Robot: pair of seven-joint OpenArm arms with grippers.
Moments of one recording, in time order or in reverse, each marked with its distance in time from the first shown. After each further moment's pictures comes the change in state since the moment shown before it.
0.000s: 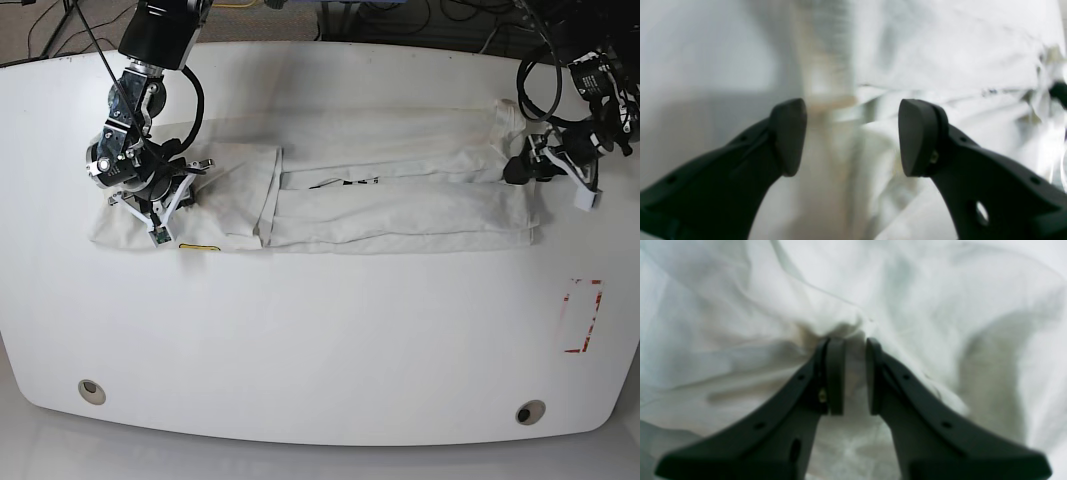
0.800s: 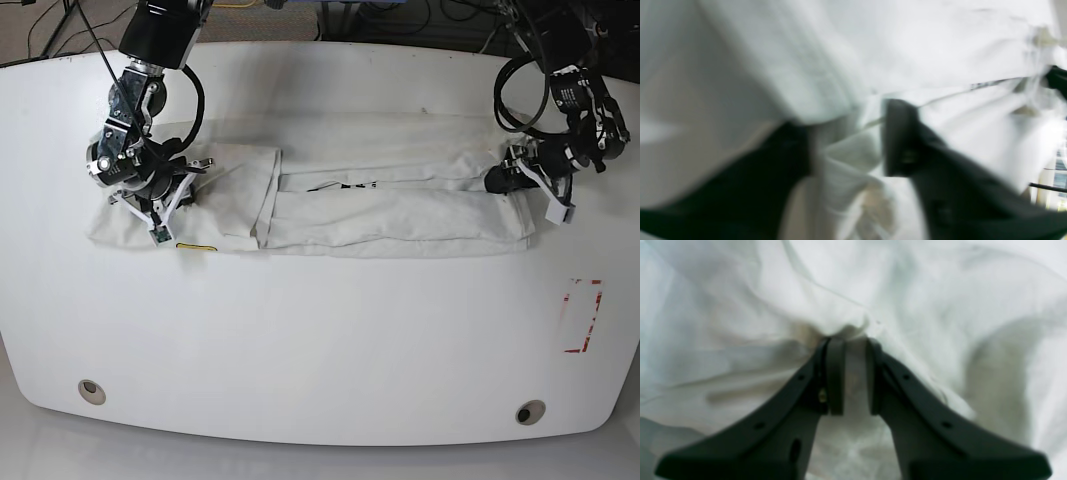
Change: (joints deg) left arm -3.1 3.5 3.0 -0.2 7.7 0.2 -2.6; right arm -0.1 0.0 0.1 0.0 0.0 0.0 0.0
